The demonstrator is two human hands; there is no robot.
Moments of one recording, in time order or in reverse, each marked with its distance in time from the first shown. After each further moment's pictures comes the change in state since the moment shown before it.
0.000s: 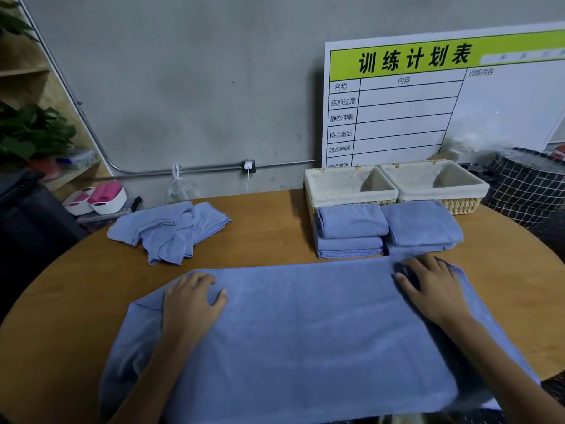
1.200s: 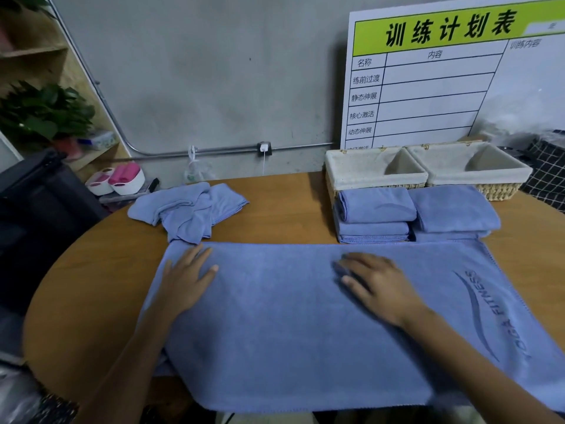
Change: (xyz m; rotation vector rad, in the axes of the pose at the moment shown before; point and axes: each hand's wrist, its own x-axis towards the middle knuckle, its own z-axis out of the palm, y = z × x) left_hand 0.019 -0.061 -0.009 -0.126 -0.418 -0.154; right_hand -0.014 -0.121 0.012 0.175 -0.139 -0.473
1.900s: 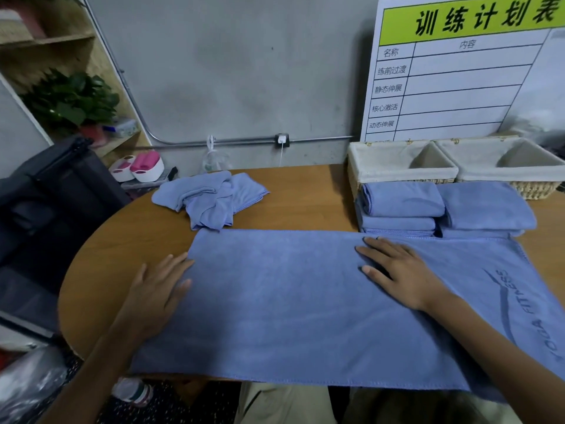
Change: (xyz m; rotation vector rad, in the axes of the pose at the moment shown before) left_hand -0.078 -0.078 -0.030 0.149 0.155 0.141; right_hand 0.017 0.015 0.007 -0.033 -0.225 0.053
